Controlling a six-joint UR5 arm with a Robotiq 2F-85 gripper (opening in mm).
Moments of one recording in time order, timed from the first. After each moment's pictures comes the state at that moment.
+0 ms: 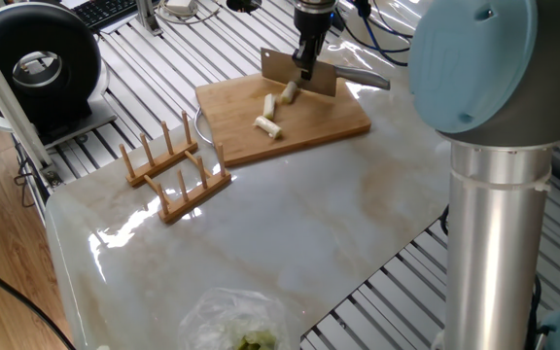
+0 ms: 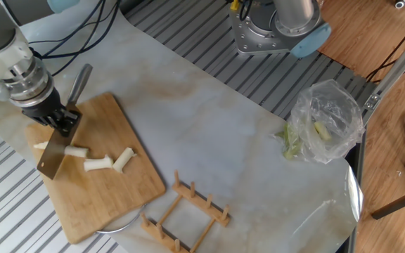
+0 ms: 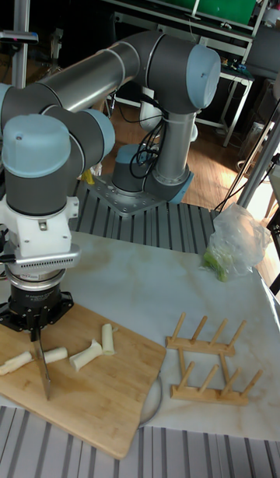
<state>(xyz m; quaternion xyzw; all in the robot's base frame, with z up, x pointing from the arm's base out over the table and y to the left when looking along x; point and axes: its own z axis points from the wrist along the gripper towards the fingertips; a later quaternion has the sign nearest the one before) 0.674 -0.145 0.057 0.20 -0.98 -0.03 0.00</state>
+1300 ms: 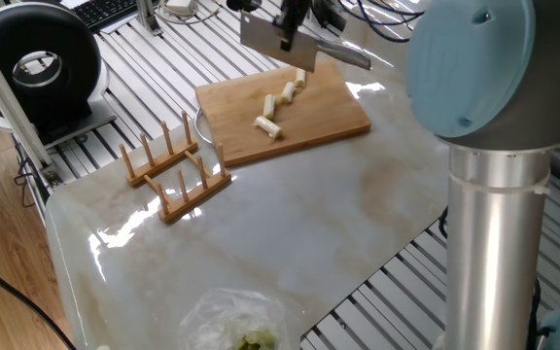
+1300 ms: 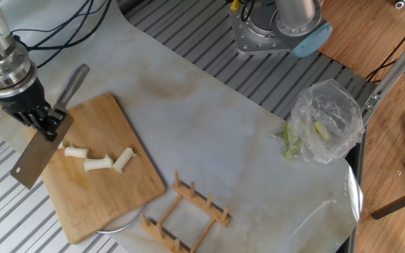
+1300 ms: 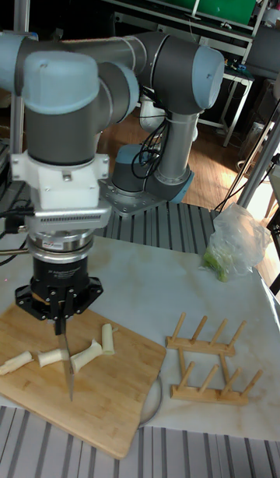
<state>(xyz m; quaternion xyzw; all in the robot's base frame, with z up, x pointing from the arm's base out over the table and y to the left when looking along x) 0.711 -0.095 0.143 0.15 -0.99 -0.05 -0.04</state>
